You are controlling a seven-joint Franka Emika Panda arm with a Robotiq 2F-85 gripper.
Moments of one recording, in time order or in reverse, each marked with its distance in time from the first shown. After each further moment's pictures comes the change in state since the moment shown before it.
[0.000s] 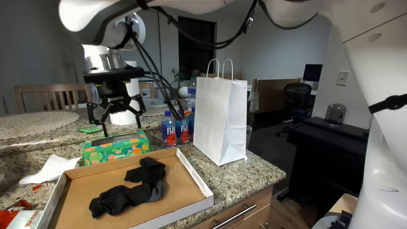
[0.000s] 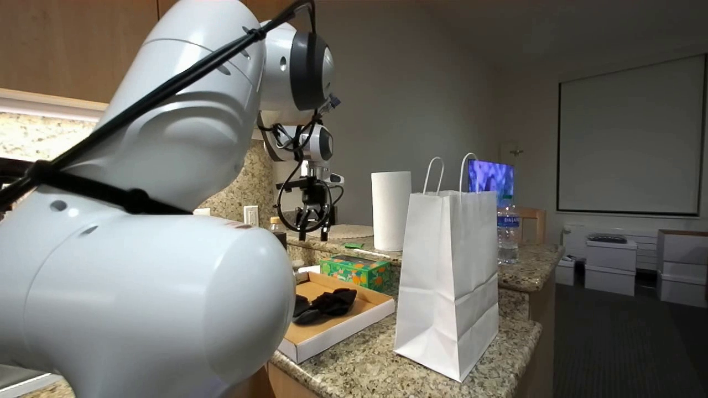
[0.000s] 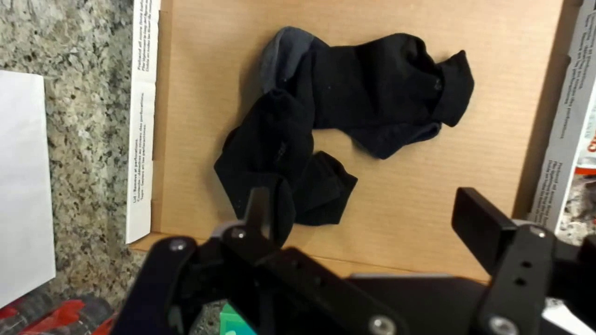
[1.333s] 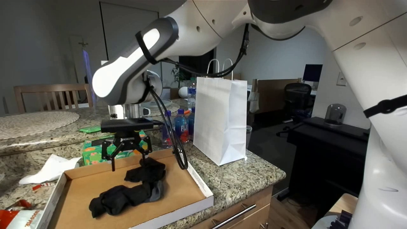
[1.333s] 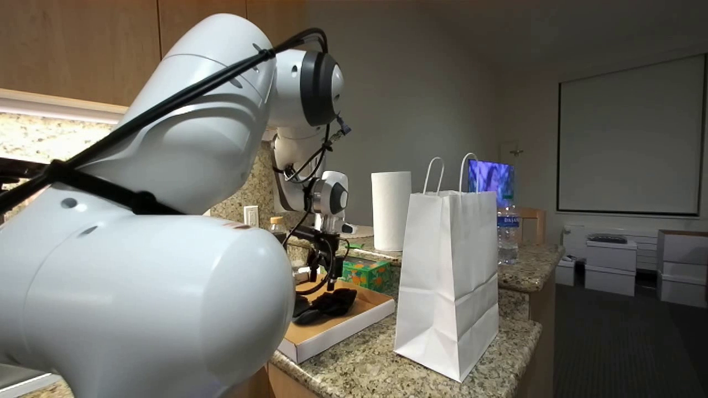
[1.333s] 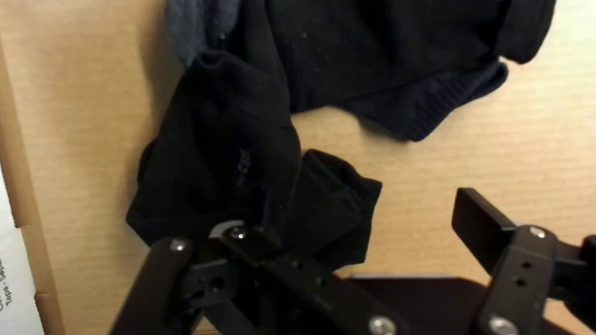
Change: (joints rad) arm -0.013 0.089 -0.070 -0.244 0.140 0.448 0.026
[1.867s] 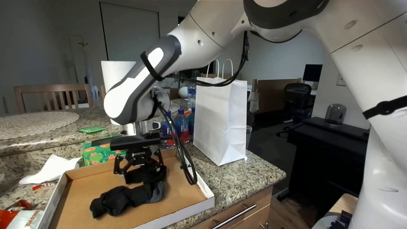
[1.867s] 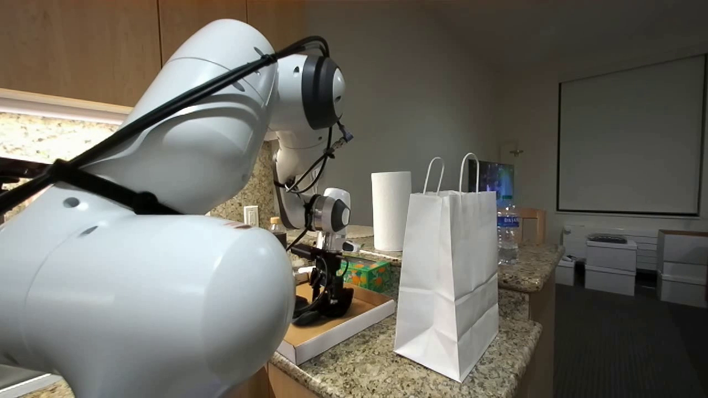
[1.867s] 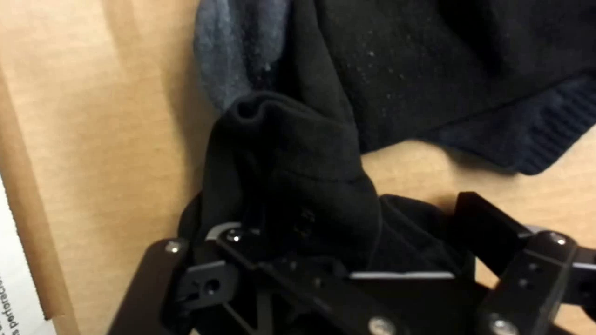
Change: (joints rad) arm 0.008 0.023 -0.029 -0.093 -0.003 0.043 0.100
